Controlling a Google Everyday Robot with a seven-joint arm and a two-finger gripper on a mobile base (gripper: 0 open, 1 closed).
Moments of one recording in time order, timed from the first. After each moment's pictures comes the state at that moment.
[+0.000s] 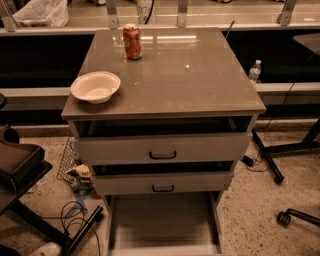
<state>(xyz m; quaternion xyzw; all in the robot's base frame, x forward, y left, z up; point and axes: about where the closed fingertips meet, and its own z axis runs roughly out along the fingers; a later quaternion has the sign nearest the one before) 0.262 -0.252 0.297 -0.48 0.80 0.20 0.32</state>
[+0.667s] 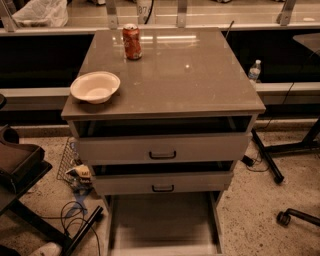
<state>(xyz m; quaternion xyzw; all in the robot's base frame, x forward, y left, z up) 0.265 -0.264 0.258 -0.45 0.81 0.23 0.31</state>
